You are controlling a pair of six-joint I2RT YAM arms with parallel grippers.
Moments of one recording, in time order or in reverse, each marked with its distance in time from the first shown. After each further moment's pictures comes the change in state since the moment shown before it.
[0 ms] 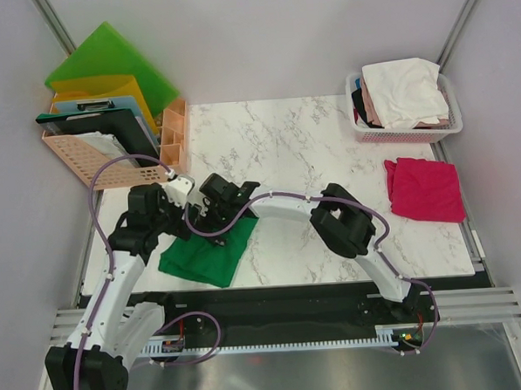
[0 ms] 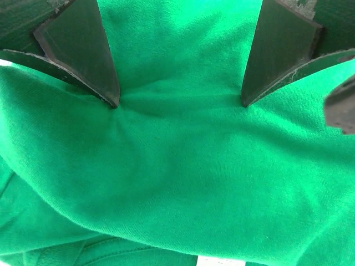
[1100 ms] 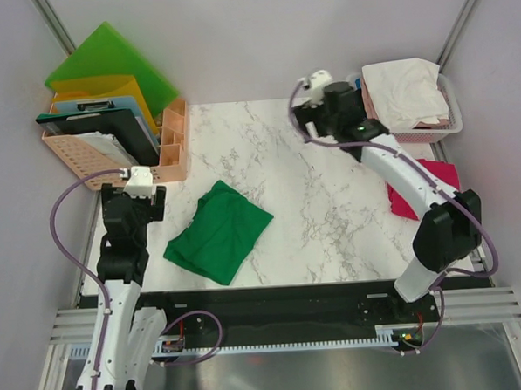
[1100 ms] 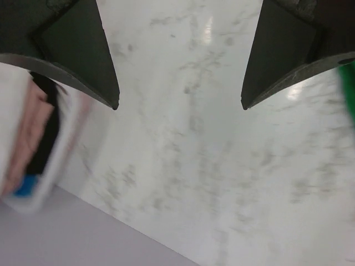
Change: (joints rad) left arm 0.127 -0.241 -0.058 0.266 -0.386 -0.070; right arm -0.462 -0.625 -0.236 0.123 0.385 0.063
